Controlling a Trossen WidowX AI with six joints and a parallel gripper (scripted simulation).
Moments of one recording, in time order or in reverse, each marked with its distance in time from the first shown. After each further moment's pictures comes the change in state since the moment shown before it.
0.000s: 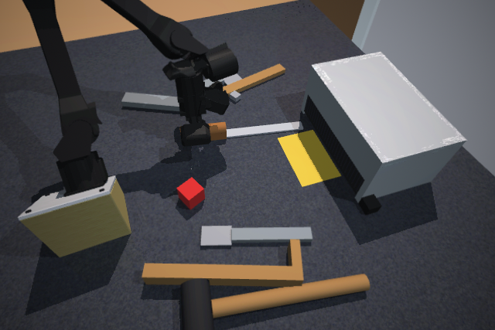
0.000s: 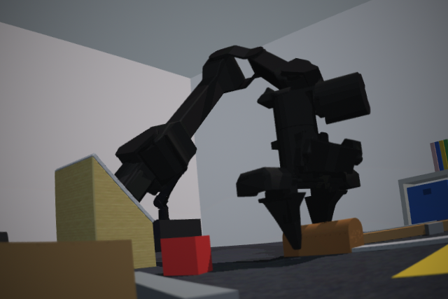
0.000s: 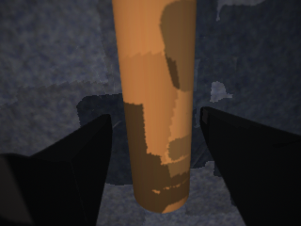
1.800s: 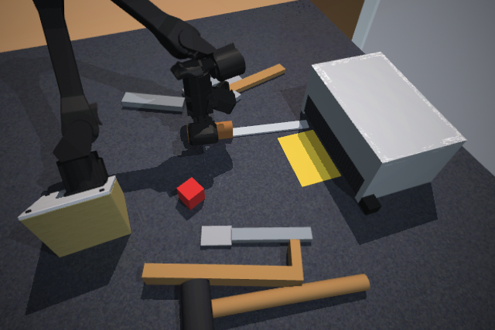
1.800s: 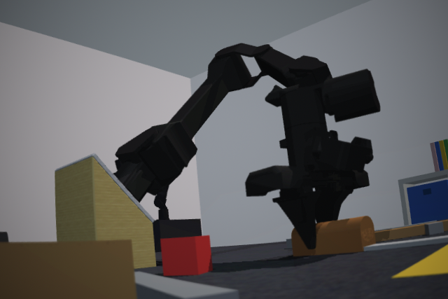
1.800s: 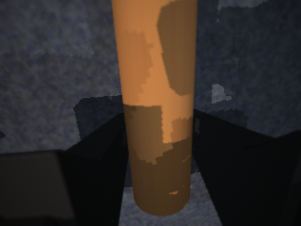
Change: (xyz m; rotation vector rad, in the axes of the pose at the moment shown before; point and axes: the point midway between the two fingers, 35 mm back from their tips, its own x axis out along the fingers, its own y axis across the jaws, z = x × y) arm 0.002 0.001 0.016 -0.009 -0.005 0.000
